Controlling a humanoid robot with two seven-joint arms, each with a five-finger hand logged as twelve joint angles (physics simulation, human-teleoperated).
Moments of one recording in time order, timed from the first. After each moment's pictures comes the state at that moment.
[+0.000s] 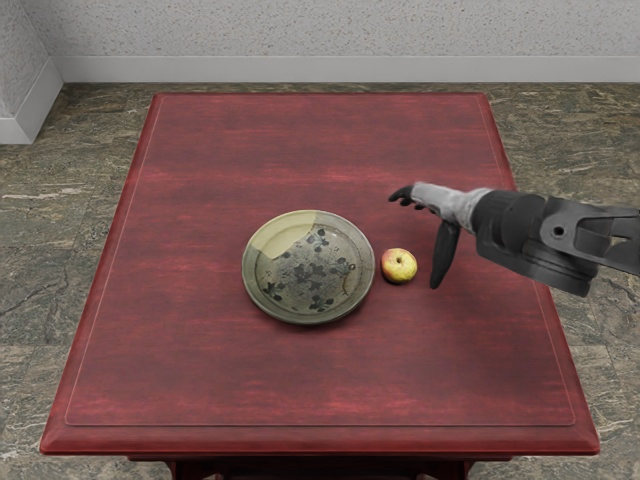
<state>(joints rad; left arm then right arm) -0.01 0.00 -0.04 -0.22 0.00 0.02 0.06 1.31 -0.61 -0.09 1.62 -0.79 -0.19 -0.61</state>
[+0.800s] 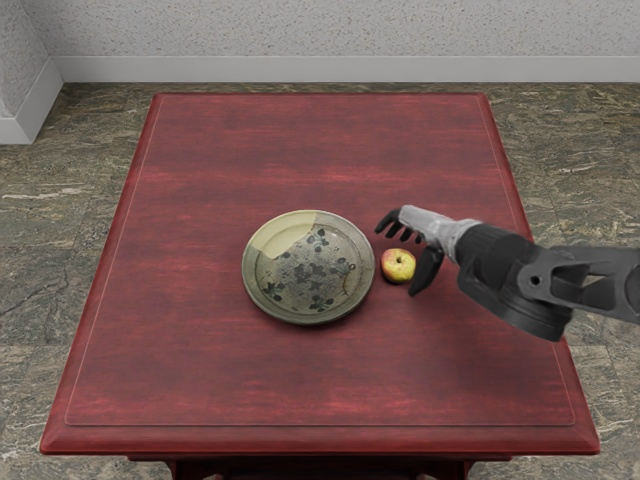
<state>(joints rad) -0.01 0.00 -0.04 -0.22 0.00 0.02 0.06 1.23 -0.56 -0.12 1.66 -0.86 -0.36 -0.61</state>
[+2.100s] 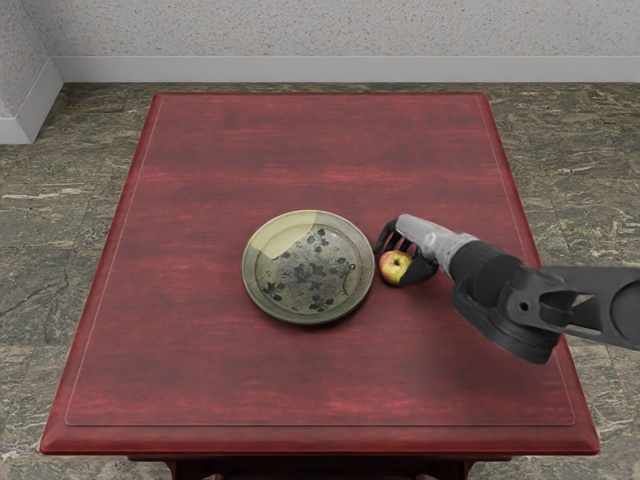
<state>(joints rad) -0.01 0.00 -0.05 -0.22 0.00 0.02 0.06 1.17 -0.53 -0.14 1.66 -0.94 -0.44 -0.61</state>
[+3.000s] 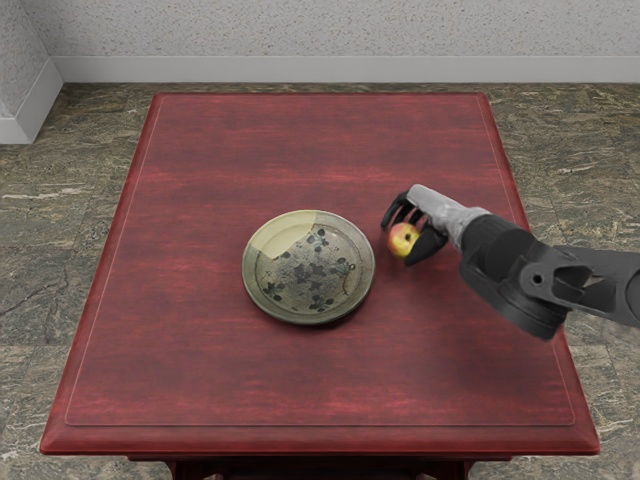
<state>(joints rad) -0.01 0.00 -0.04 -0.22 0.00 0.02 0.06 1.15 -0.56 -0.02 1.64 -0.92 -0.44 -0.61</state>
